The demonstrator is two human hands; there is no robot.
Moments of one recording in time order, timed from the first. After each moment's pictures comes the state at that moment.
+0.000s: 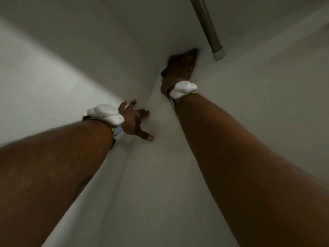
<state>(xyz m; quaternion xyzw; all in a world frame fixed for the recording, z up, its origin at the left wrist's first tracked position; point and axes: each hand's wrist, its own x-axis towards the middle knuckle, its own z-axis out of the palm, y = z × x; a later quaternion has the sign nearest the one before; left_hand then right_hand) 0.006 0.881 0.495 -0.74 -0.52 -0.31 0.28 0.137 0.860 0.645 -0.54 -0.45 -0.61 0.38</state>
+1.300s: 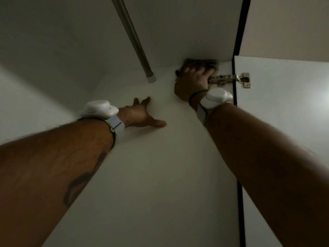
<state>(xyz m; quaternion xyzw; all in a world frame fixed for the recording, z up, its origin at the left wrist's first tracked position) 0.156 0.721 0.545 -0.82 -0.32 -0.48 -0.02 0.285 0.608 0.663 -0.66 -0.31 -0.65 0.19</state>
